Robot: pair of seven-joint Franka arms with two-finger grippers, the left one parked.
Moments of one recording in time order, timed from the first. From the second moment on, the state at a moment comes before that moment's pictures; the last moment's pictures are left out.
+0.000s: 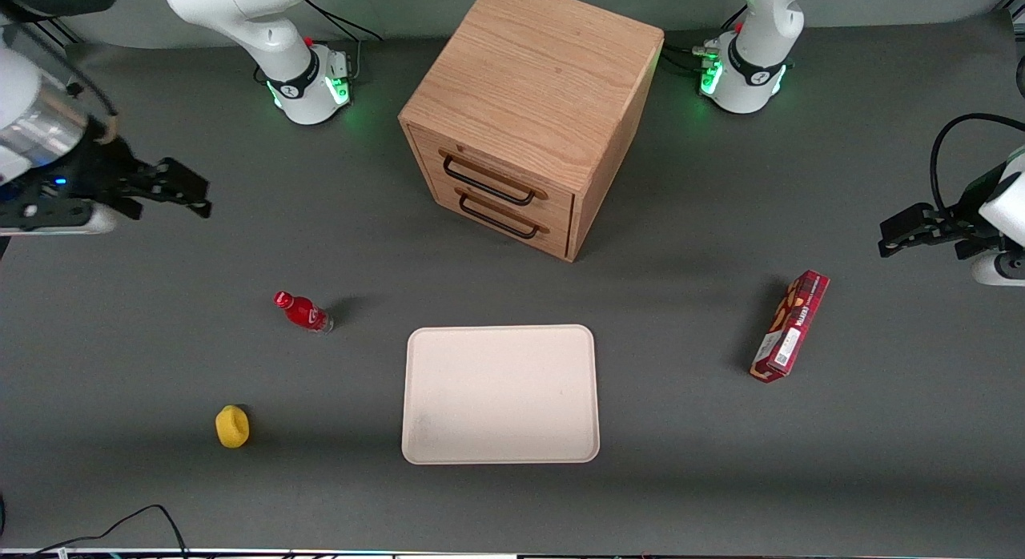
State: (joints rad) arm 0.22 0.04 -0.01 -1.48 0.02 1.51 0.19
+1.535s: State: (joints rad) arm 0.10 0.51 0.62 -1.49 0.23 1.77 -0.47
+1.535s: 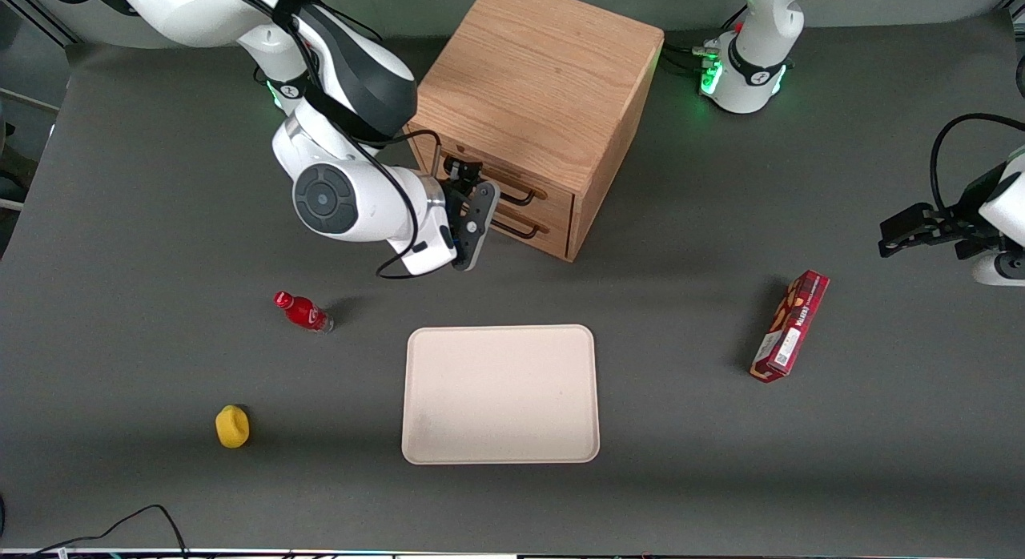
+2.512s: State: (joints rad) arm 0.10 0.54 0.62 -1.59 0.22 1.91 -0.47
